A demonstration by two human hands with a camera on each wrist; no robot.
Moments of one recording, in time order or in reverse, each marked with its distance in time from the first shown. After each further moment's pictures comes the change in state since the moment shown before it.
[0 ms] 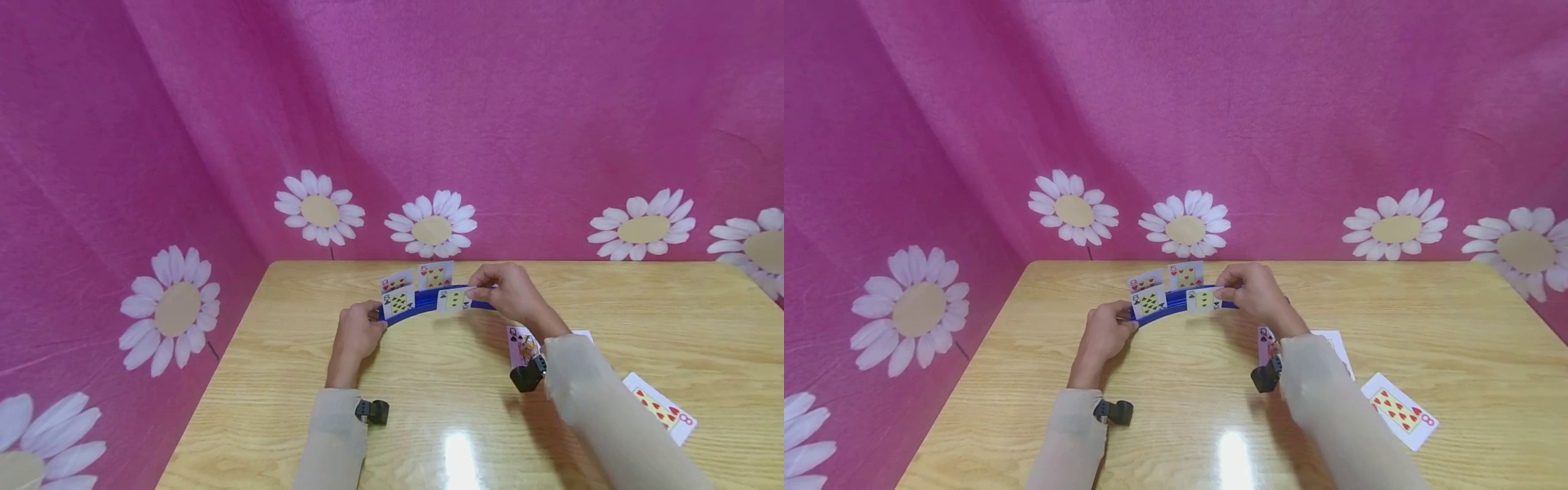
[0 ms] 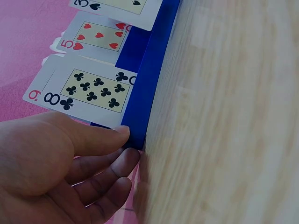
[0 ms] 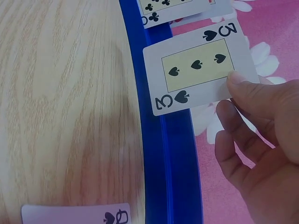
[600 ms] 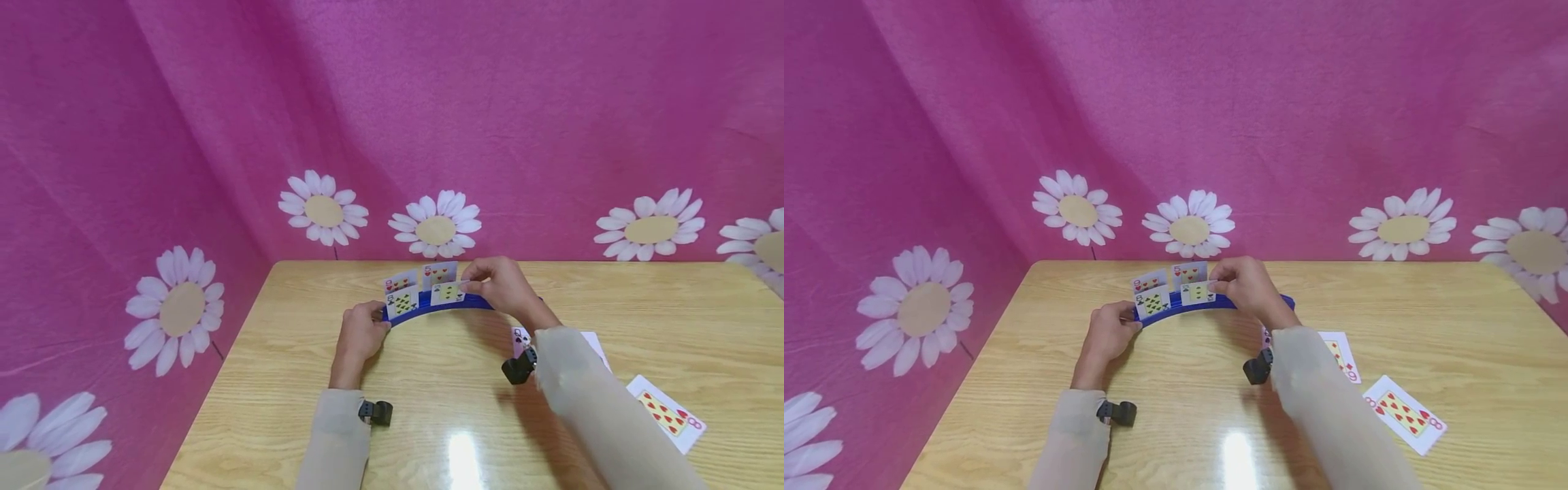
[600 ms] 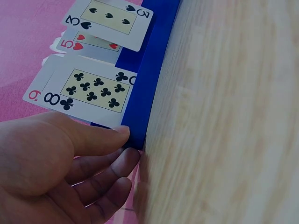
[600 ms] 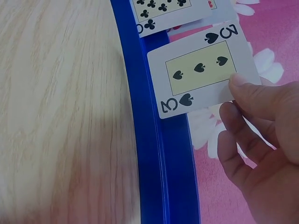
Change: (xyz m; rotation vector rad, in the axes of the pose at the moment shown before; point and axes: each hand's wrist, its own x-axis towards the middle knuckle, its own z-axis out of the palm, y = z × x) left_hand 0.001 -0.002 0.000 -0.017 -0.002 -0.006; right_hand 0.018 -0.008 0.010 0.024 -0.015 0.041
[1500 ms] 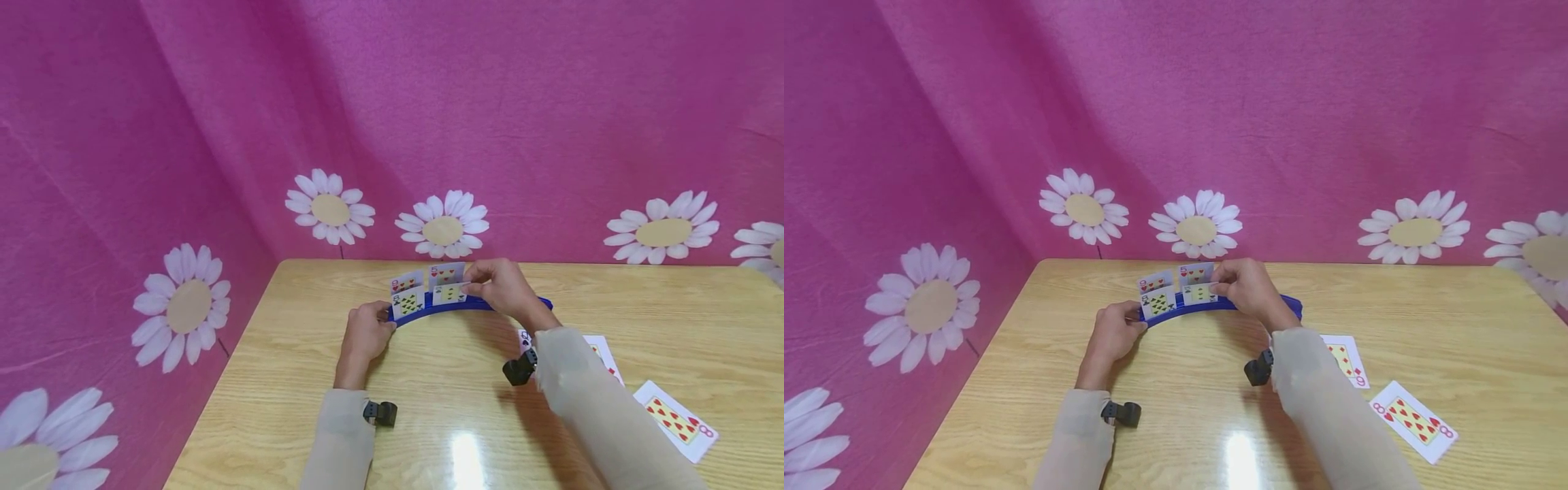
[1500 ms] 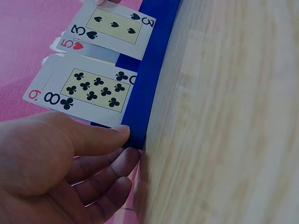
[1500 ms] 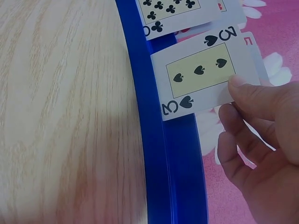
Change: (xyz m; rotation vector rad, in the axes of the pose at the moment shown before) left_hand -0.001 0.001 -0.001 0.009 0.004 0.006; right_hand 0.007 0.002 0.009 0.012 -0.018 -0.006
